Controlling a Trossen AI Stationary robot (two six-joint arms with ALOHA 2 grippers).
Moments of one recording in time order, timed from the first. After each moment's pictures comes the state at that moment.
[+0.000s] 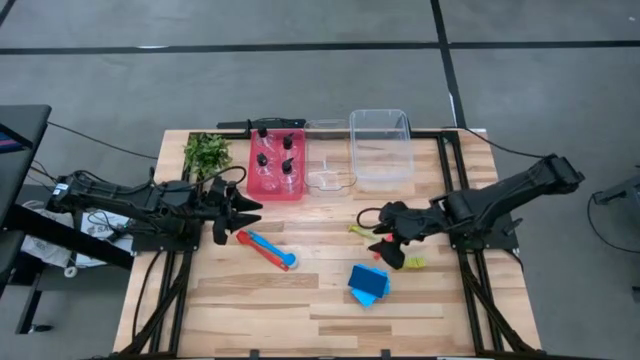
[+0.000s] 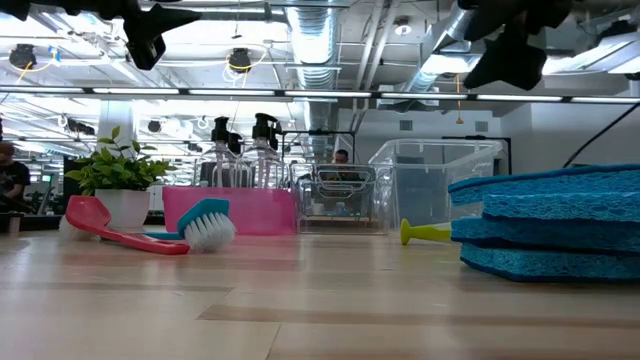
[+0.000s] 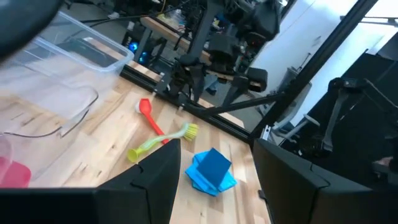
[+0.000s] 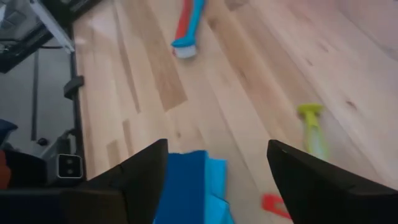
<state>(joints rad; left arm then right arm) -0.20 0.58 0.46 0.05 -0.16 -0.50 0.31 1.03 0.85 -0.51 0.18 0.75</state>
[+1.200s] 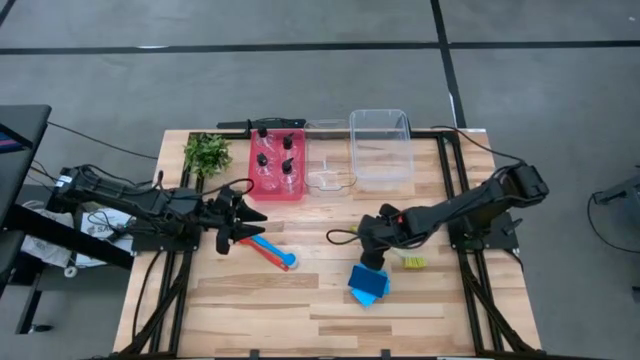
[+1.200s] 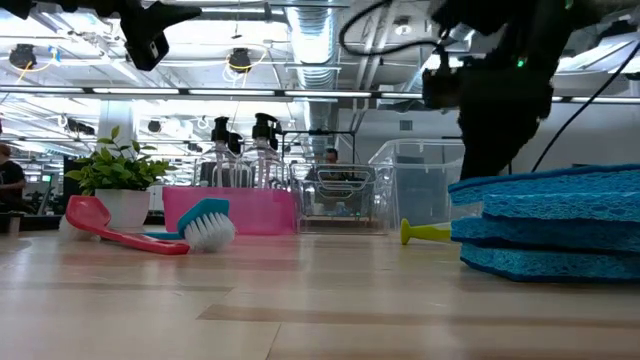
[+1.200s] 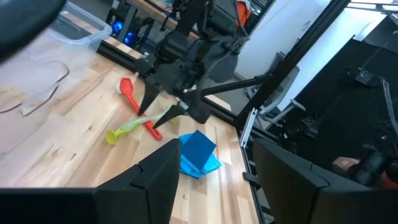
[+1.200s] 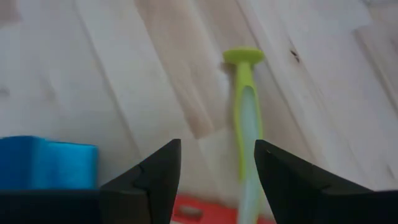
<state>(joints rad) -0.28 0.67 0.46 0.10 -0.16 -0.54 0.24 1.41 0.85 -0.56 0.27 0.62</state>
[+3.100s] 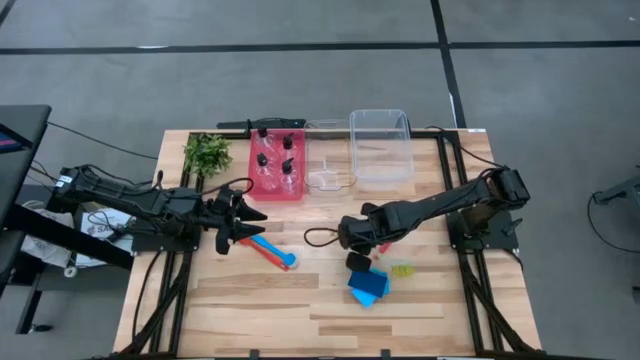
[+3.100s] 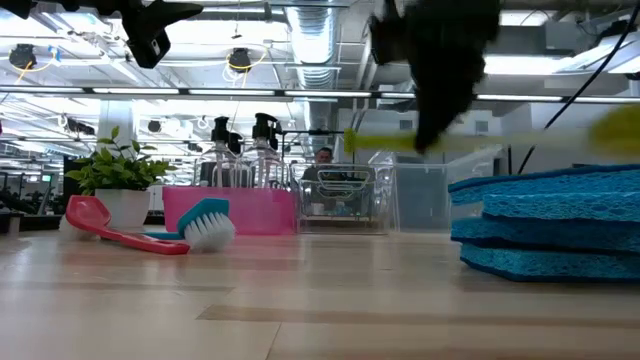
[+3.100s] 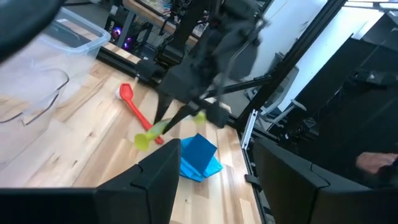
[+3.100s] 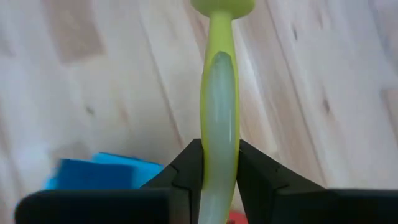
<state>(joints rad) -0.28 0.67 0.46 0.11 -0.16 -0.50 0.21 1.56 1.21 -0.80 0.13 0.51</state>
